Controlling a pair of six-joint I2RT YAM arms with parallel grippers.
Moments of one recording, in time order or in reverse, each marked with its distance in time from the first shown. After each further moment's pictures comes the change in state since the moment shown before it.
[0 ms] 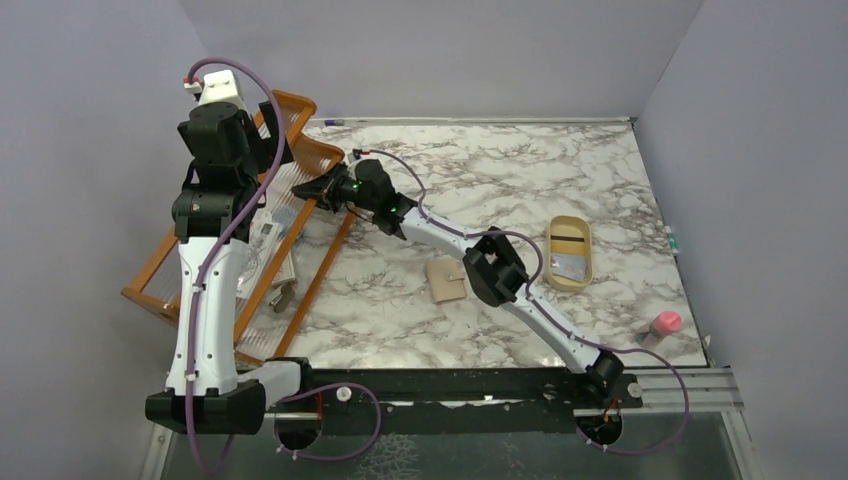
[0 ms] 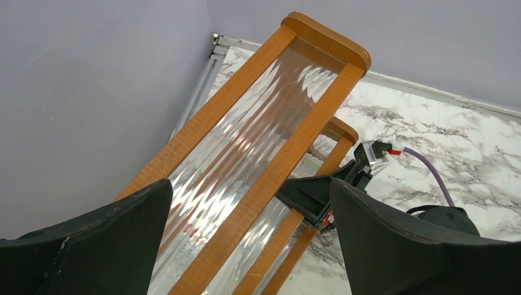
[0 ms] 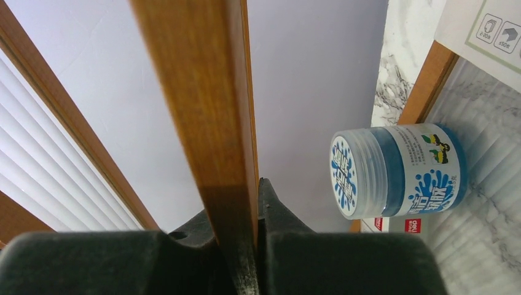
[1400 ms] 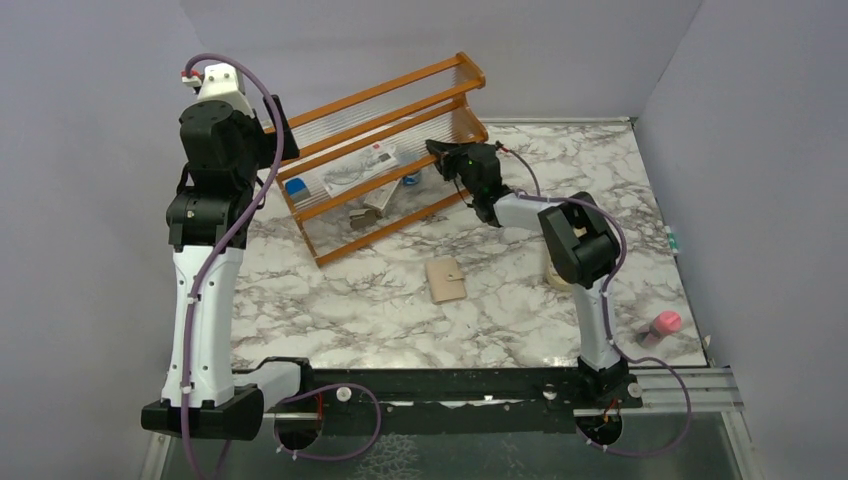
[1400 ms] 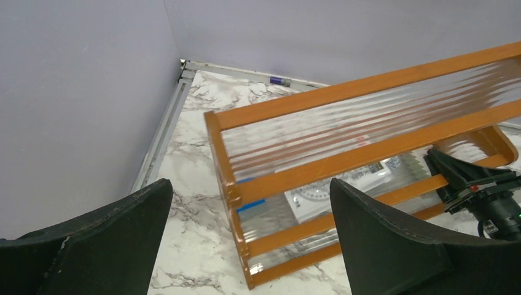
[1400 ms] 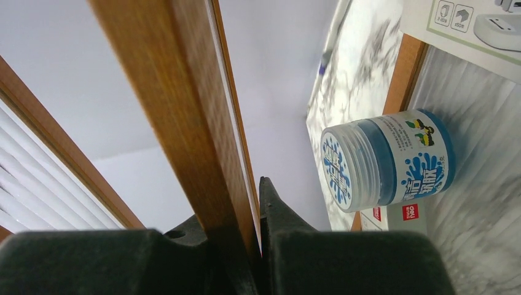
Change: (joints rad) left arm -0.029 -0.030 0.040 0.015 0.080 -0.003; right arm -0.357 -0.587 -1.037 0.348 0.371 0.093
